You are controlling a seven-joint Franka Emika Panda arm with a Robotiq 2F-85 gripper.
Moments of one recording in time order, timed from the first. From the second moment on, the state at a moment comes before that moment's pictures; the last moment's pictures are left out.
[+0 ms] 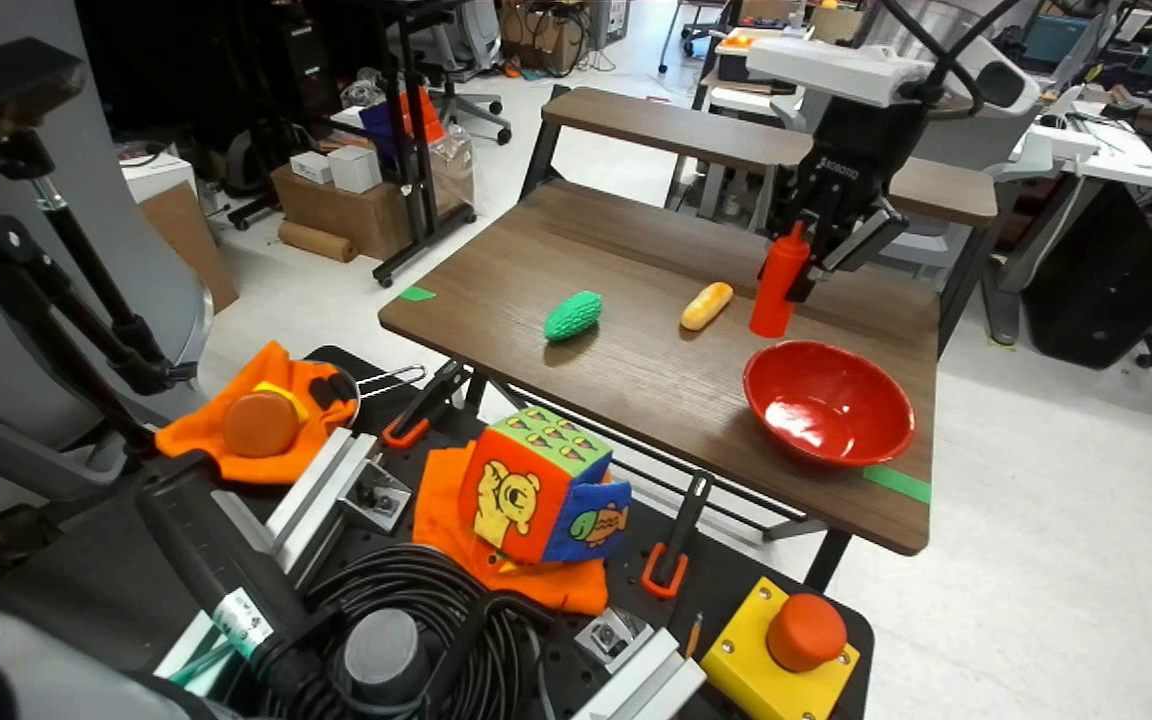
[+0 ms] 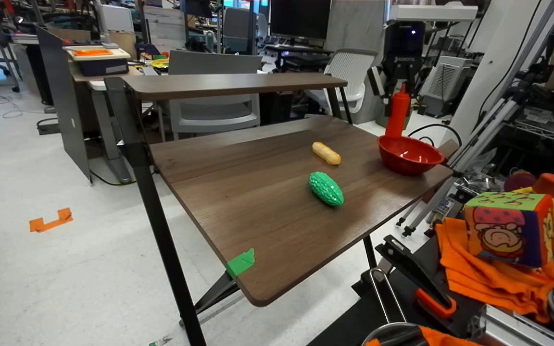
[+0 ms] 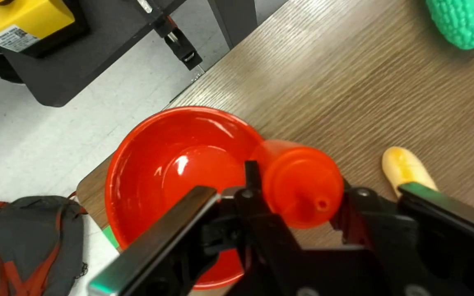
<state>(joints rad) -0.10 0.50 -0.13 -1.82 0.07 1.97 0.38</state>
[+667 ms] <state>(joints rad) -0.14 0.56 -0.15 -1.82 0.08 2.09 0.40</state>
